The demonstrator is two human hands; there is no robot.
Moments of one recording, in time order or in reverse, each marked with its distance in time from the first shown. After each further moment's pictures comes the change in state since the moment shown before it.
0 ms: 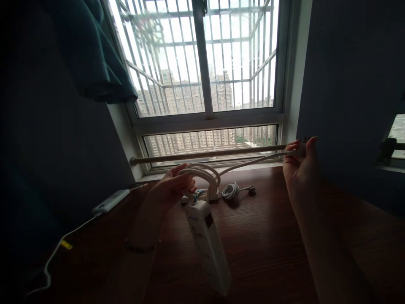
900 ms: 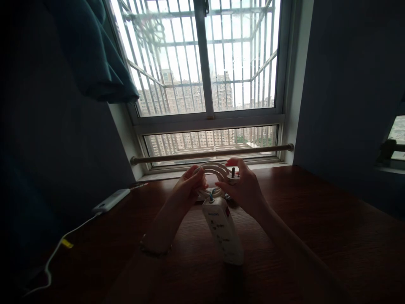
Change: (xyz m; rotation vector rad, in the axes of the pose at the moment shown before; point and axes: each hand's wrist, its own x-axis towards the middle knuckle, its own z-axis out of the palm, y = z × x) left_hand 0.013 -0.030 0.016 -0.046 0.234 0.062; right_hand -0.110 0.042 0.047 -1.228 -0.684 -0.118
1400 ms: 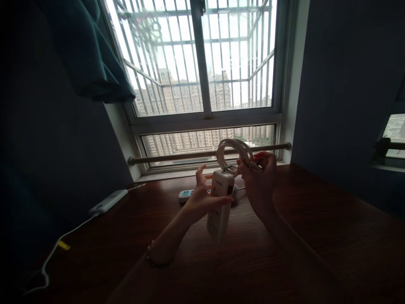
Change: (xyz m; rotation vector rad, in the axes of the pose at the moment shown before) left_hand -0.013 -0.036 0.015 0.522 -0.001 0.059; right_hand 0.004 -0.002 -0.007 0.289 0.603 0.142
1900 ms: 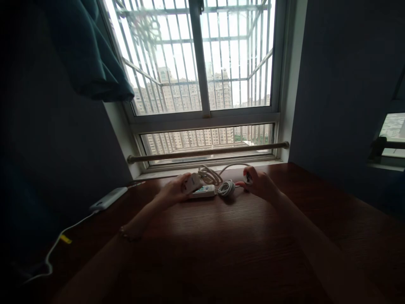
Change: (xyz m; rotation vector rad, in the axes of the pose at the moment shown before) left_hand 0.023 -0.044 -0.114 1.075 -0.127 0.148; right_hand 0.040 0.107 -0.054 -0.527 -0.715 -0.725
